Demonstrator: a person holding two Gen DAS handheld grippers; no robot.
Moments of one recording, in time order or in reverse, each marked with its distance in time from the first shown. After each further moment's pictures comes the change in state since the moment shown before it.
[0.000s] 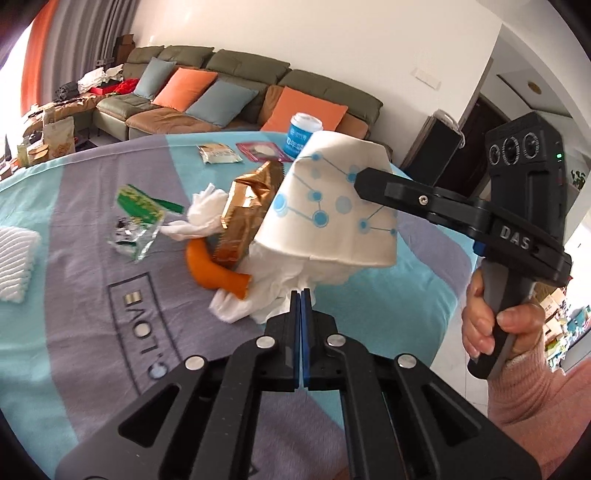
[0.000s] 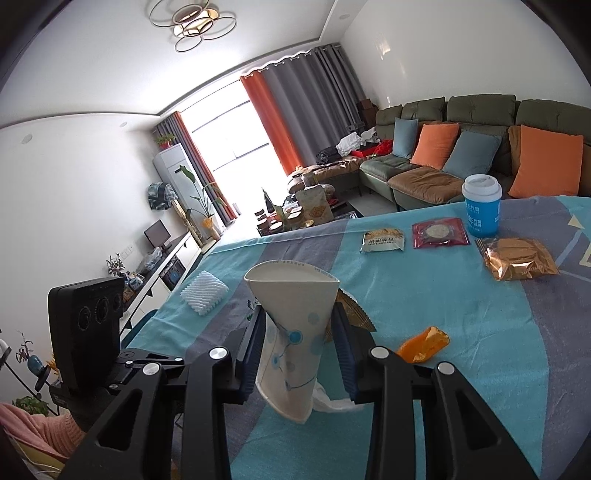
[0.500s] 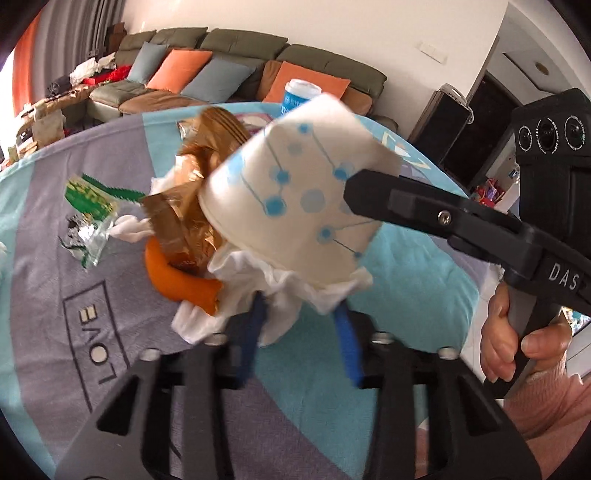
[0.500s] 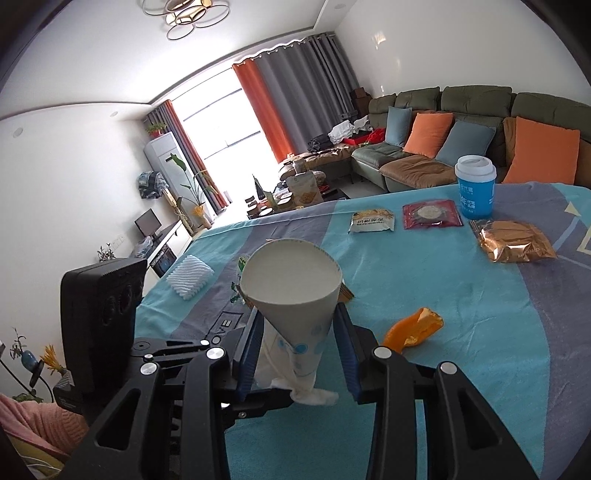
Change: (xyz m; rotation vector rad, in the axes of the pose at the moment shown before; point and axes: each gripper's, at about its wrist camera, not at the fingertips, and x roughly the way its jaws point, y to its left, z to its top) left arm 0.057 -0.011 0.013 0.033 0.111 0.029; right arm 0.010 -0.008 -0.011 0.000 0.050 -0.036
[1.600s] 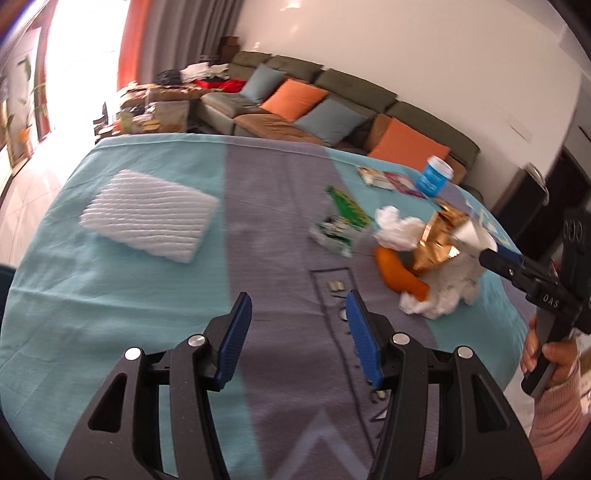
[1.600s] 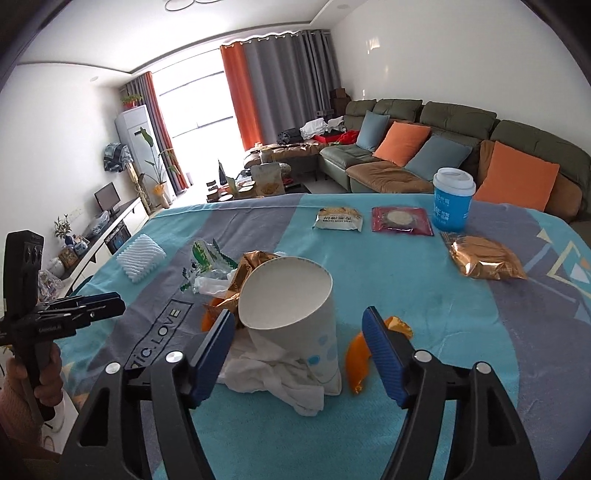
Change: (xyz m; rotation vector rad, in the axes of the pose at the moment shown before) left arm -0.112 0.121 -0.046 -0.280 -0.190 0.298; right arm 0.026 -0.001 -0.002 -0.105 0.028 -0.203
